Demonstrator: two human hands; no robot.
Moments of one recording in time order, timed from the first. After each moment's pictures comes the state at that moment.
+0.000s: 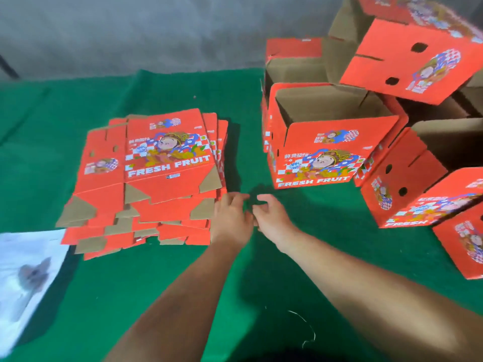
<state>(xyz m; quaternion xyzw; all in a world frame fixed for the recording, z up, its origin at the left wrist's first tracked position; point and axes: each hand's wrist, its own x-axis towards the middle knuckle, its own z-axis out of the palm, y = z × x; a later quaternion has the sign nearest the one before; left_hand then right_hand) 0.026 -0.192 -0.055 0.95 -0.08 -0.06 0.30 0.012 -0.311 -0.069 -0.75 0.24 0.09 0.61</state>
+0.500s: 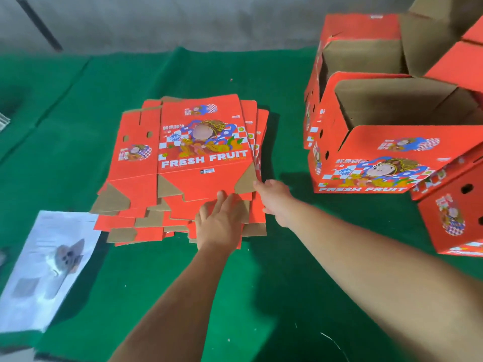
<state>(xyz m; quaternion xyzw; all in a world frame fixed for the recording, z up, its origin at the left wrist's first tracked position) 0.068 -0.093 -0.093 0.98 0.01 -0.09 0.15 0.122 -0.245 -0.064 -0.74 0.28 0.19 0.58</state>
